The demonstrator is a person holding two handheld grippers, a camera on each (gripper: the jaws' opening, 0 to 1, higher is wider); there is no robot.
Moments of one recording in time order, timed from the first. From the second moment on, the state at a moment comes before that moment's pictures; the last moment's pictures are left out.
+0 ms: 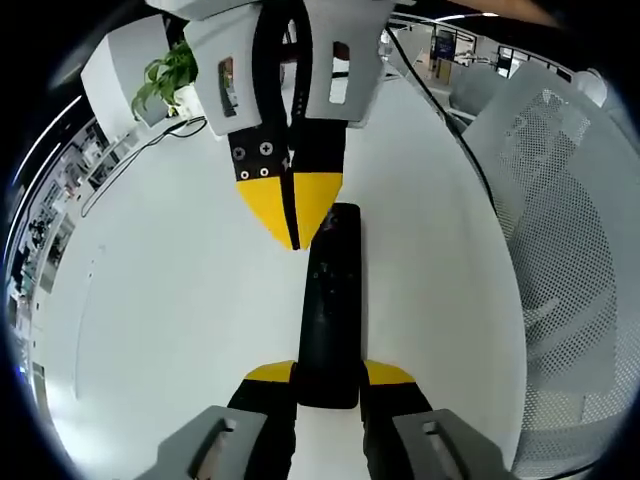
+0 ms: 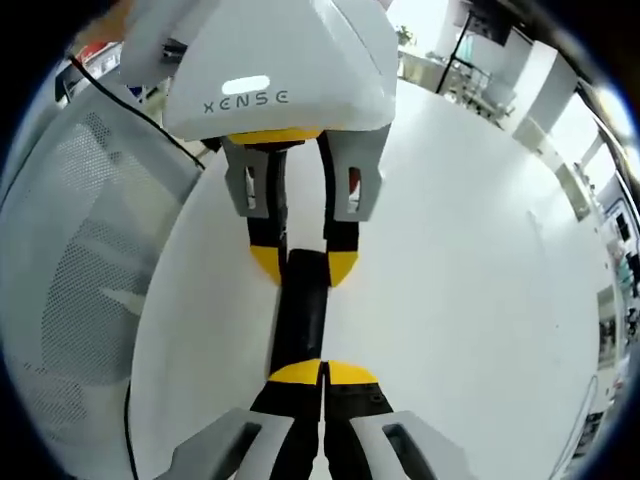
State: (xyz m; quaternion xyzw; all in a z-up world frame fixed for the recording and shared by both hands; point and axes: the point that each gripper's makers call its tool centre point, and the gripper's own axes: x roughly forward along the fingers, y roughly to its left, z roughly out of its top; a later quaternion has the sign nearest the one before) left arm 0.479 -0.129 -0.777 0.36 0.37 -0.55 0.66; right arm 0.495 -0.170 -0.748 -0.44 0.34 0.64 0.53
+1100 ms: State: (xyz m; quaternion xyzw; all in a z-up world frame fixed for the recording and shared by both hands) left arm 0.478 -0.130 -0.777 0.36 0.36 -0.56 0.66; right arm 0.489 -0.169 -0.770 -0.45 0.35 0.65 0.51
